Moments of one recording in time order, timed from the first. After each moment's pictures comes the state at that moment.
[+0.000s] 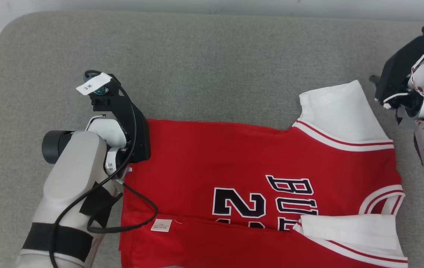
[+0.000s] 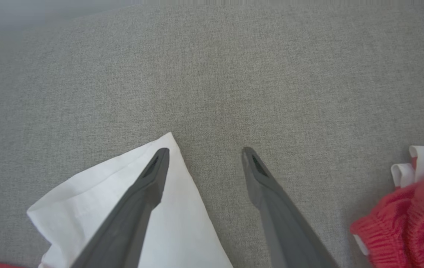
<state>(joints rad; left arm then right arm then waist) -0.89 0.03 -0.34 0.83 -0.28 0.08 0.65 -1.01 -0.22 0.03 0.93 0.35 -0.10 0.68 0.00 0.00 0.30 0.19</state>
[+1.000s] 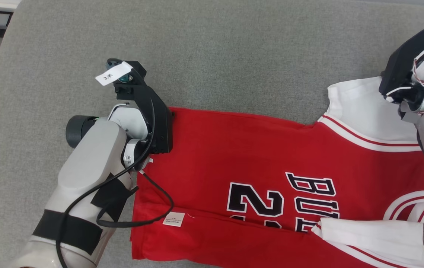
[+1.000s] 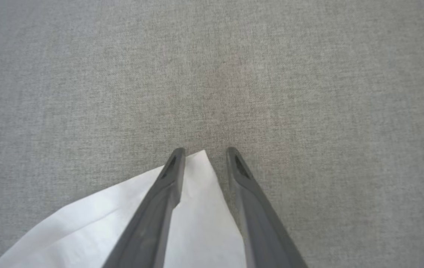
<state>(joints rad) -0.96 0.03 -0.53 0.82 -0.47 0.08 0.59 -1.12 -0.22 0.04 1.11 0.34 -0.11 0.60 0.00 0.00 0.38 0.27</state>
